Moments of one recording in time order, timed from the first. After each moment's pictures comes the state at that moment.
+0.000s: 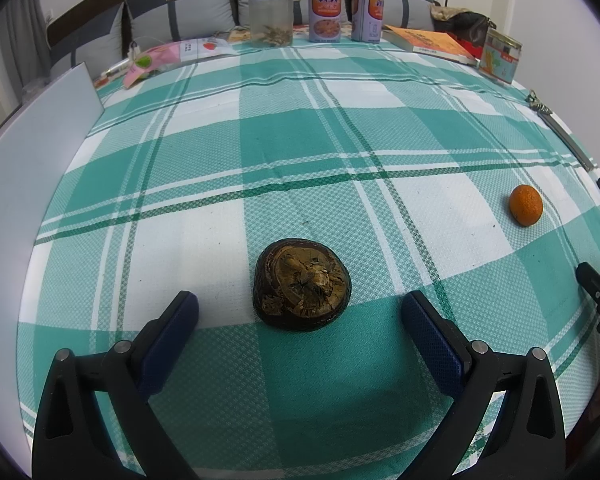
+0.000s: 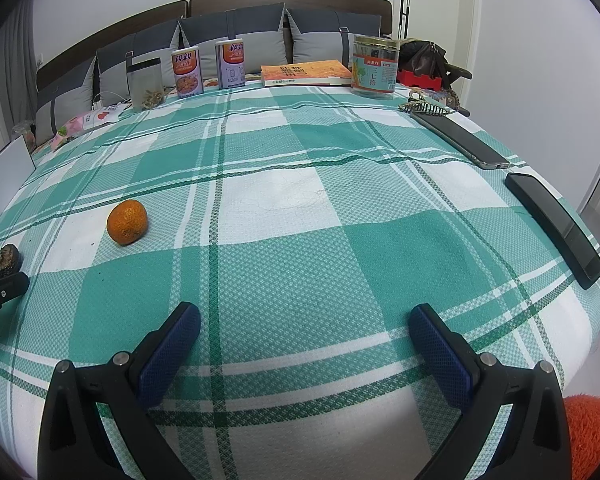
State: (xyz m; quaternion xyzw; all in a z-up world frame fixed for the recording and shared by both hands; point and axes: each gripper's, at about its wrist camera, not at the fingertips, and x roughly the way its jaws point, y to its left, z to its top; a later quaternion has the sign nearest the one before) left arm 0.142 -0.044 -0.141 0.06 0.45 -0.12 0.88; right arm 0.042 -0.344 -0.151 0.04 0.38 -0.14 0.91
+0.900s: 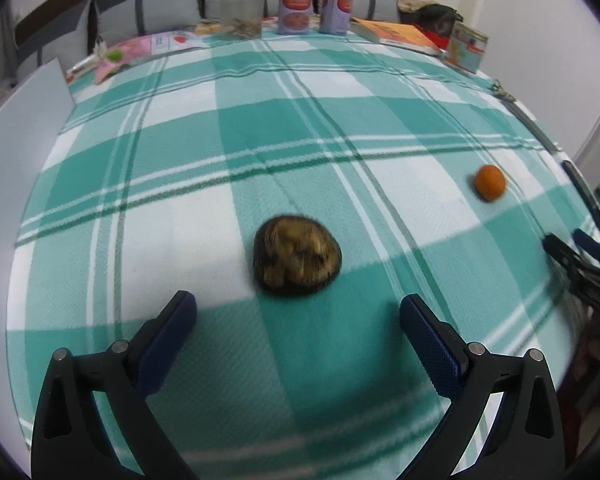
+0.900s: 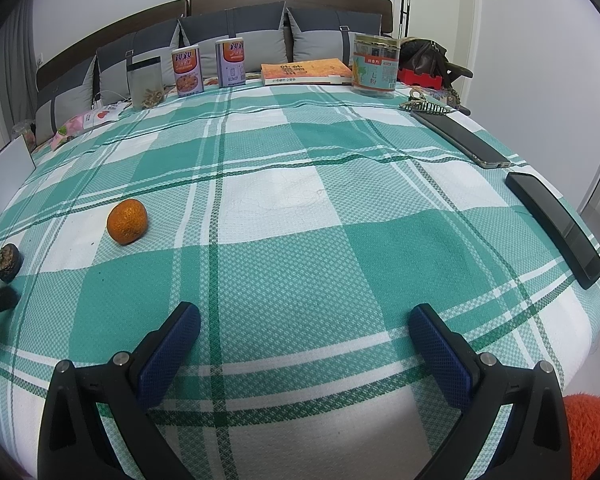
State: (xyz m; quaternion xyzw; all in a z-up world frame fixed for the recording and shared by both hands) left arm 0.132 -0.026 -0.135 0.06 0.47 -0.19 0.86; right arm 0.042 -0.344 -0.151 0.04 0.38 -0.14 0.91
